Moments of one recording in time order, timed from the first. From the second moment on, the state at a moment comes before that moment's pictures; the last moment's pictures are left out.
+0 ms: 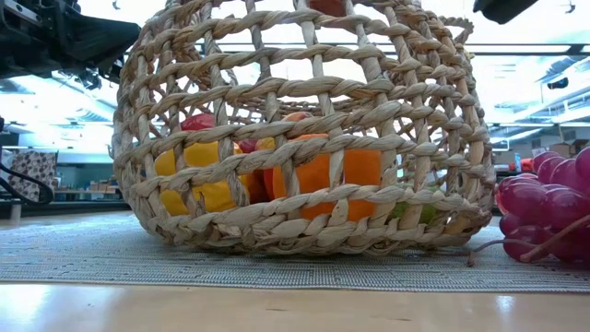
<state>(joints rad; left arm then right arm) -0.21 0.15 0.01 0.34 -0.18 0.12 0.15 1.37 0.75 0.94 0.37 -0.69</state>
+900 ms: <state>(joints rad) -0.21 0.15 0.01 0.34 -0.18 0.12 0.35 1.69 1.05 0.94 0.74 -1.51</state>
